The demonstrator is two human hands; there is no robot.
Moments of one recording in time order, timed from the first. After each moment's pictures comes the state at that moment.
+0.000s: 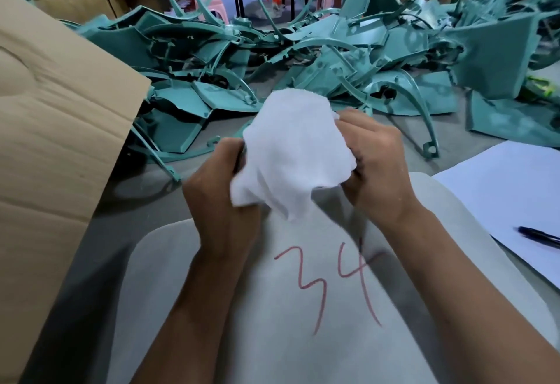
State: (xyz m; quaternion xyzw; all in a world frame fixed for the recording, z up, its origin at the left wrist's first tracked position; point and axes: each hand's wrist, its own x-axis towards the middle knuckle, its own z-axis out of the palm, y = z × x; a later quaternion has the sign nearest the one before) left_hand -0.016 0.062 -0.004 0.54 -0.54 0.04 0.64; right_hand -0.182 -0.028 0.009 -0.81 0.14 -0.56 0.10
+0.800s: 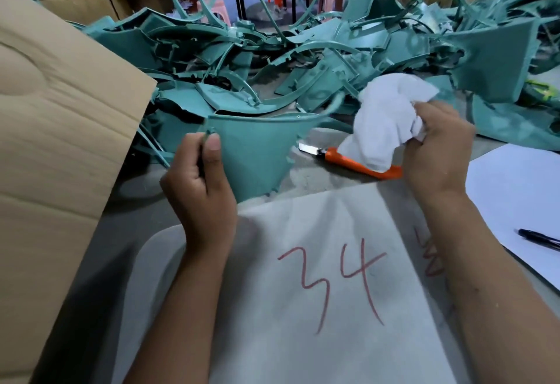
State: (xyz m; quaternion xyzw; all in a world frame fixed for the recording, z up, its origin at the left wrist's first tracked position) left_hand 0.012 0.056 -0.002 0.59 -0.48 0.12 0.64; right_hand -0.248 -0.066 -0.004 -0.70 0.48 -0.53 0.04
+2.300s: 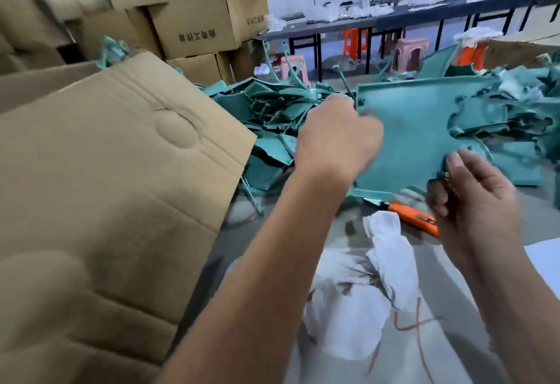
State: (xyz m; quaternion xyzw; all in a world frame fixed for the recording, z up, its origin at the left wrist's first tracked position) left_hand -0.047 0.028 0.162 0.76 -0.50 -0.09 0.41; right_hand -0.199 -0.023 0.044 -0.41 0.20 -0.64 0.62
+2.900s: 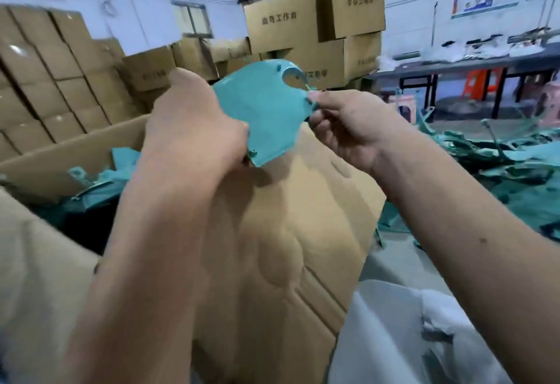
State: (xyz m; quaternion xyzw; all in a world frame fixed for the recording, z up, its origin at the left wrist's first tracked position) left_hand 0.099 0.294 0.299 0.88 -0.23 0.15 0.40; right_hand 0.046 0.117 0.261 -0.51 0.07 -0.26 0.82
